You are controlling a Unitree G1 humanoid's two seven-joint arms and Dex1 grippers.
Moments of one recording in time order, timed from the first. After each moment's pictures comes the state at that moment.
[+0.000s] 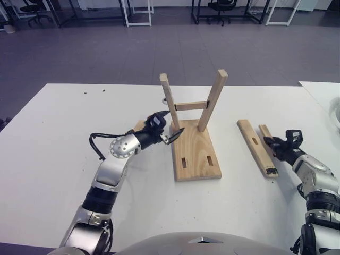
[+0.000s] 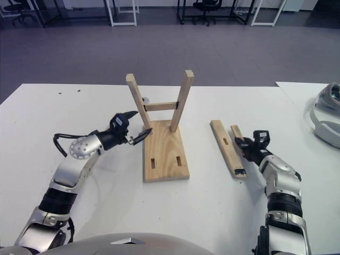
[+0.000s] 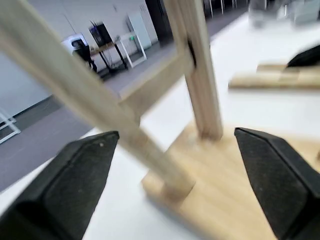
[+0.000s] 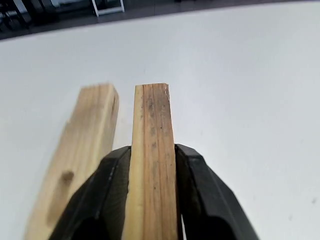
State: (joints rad) left arm -0.27 0.22 -0.15 -0.21 -0.25 0.34 -0.61; right arm -0.23 -0.54 -0.37 0.44 0.36 0.31 0.56
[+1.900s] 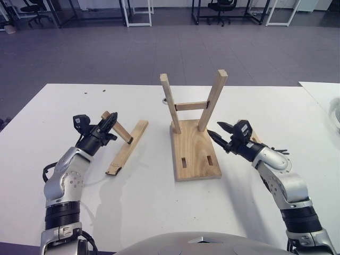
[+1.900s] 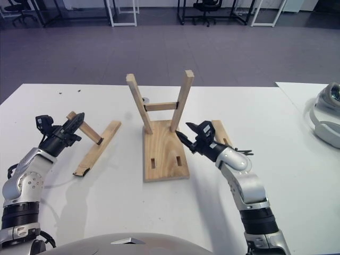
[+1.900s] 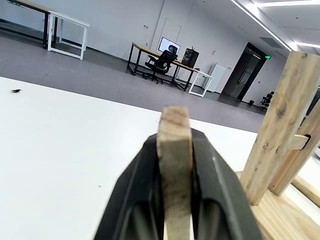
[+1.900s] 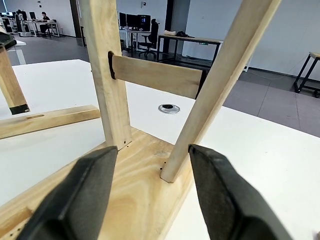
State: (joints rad) left arm -0.12 0.39 0.32 0.04 -0.72 0.34 -0.54; right arm -0.06 -0.42 0.05 -0.18 0.32 0.29 0.56
